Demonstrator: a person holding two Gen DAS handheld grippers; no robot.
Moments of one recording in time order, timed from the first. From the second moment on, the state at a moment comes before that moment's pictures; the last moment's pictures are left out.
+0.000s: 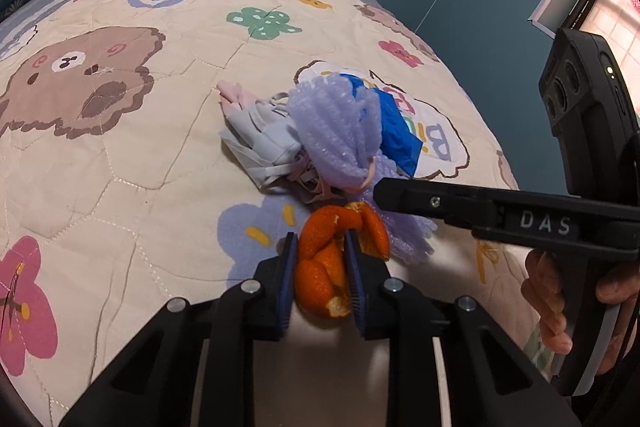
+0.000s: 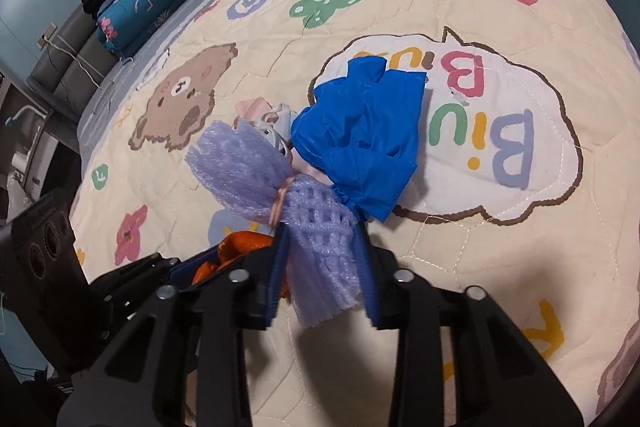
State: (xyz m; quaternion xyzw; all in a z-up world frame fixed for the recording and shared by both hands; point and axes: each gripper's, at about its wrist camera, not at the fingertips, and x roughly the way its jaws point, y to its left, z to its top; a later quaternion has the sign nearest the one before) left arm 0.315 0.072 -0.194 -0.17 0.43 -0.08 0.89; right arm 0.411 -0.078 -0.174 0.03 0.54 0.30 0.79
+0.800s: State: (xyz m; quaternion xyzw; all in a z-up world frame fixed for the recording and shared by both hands) left arm 0.283 0.079 -0.165 -0.16 0.42 -0.09 0.89; right arm 0.400 -0.115 -0.141 0.06 0.51 0.26 0.82
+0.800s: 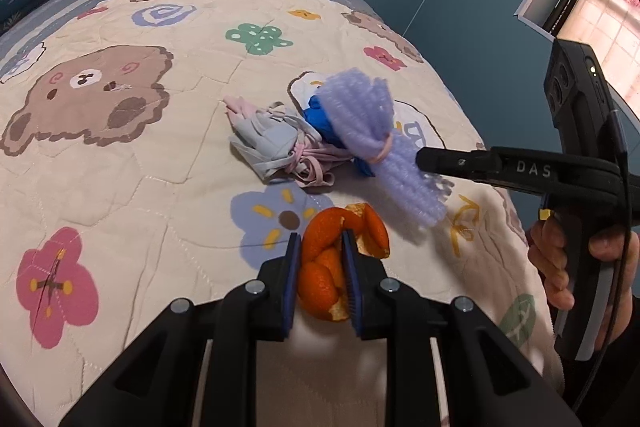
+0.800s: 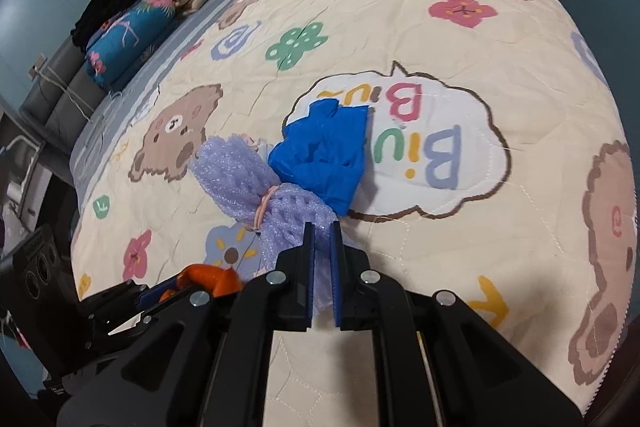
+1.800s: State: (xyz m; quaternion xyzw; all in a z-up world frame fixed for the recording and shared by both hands) left arm 0.215 0.066 -0.017 -0.13 0.28 -0.08 0.95; right arm 0.287 -0.229 0.009 0.13 0.36 0.27 0.88
